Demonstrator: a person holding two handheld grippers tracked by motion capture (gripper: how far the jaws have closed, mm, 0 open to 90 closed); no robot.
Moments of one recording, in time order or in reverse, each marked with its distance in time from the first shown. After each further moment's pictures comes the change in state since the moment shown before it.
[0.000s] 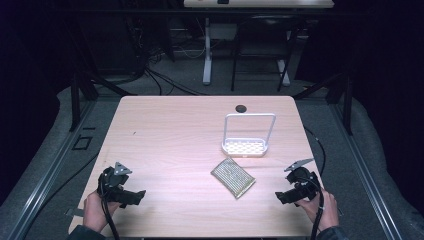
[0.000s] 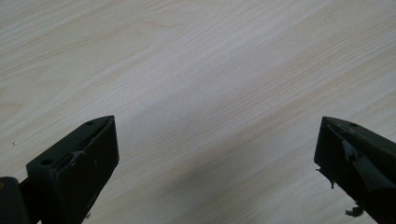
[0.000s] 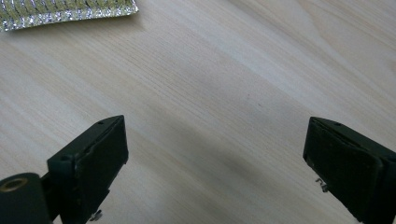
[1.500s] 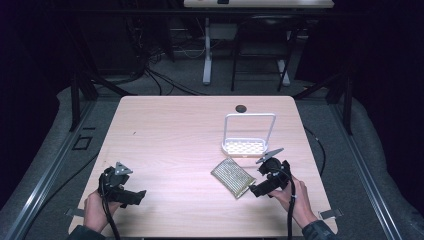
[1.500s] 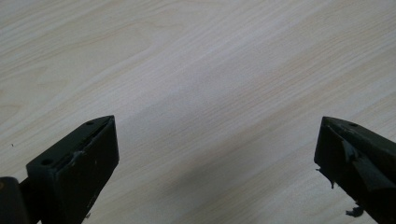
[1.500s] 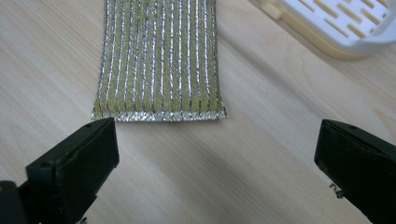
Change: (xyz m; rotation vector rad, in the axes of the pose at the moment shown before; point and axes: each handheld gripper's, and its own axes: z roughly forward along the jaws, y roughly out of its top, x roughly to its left) left arm -0.001 0.001 0.000 0.004 -0.001 0.004; right arm 0.048 0.061 0.017 -0.044 0.087 -0.108
